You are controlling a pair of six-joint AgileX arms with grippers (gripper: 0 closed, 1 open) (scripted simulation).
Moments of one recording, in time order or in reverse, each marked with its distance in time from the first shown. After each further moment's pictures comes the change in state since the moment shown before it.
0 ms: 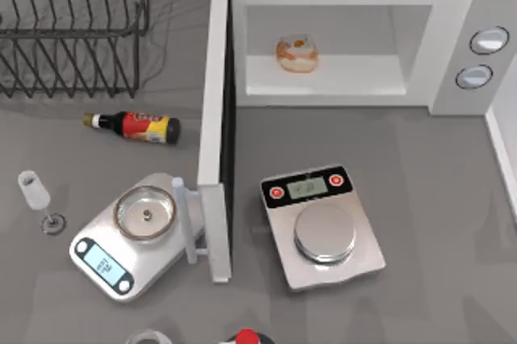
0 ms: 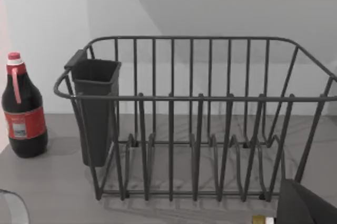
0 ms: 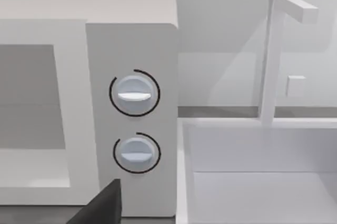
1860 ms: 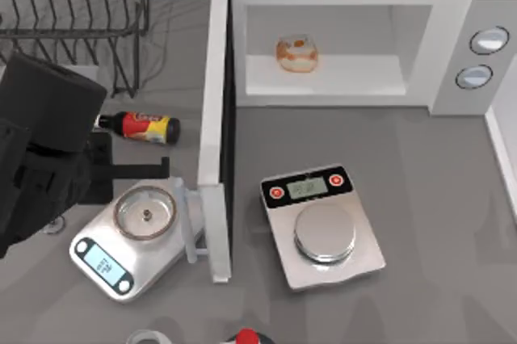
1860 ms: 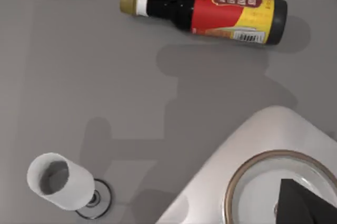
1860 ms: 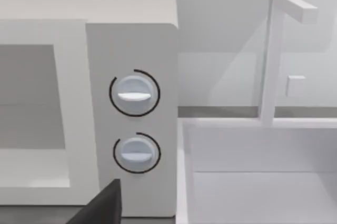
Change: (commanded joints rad) left arm -0.822 1.248 0.619 -0.261 -0.624 -0.417; right arm 0.000 0.000 0.000 0.000 0.000 0.000
